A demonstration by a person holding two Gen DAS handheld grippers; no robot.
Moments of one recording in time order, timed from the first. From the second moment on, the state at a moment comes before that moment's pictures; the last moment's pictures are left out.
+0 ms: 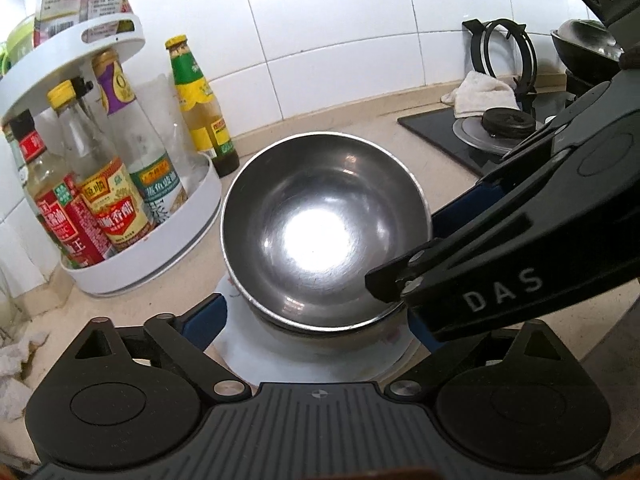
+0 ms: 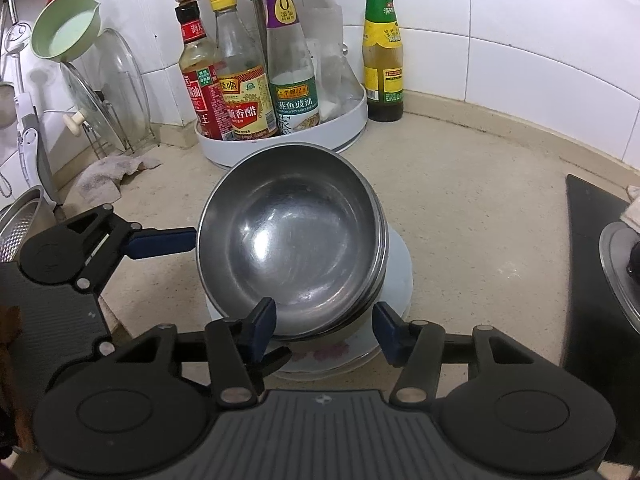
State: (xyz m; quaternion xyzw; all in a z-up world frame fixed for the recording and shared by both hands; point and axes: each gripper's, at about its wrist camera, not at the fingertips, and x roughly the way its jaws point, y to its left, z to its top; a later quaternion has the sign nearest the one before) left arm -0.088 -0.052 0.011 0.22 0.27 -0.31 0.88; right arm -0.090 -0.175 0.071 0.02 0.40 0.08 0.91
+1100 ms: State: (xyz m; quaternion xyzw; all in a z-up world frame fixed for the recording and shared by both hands) left arm -0.095 -0.058 0.015 0.17 0.35 -0.24 0.89; right arm -0.116 -0.193 0.080 0.03 0.41 0.11 0.91
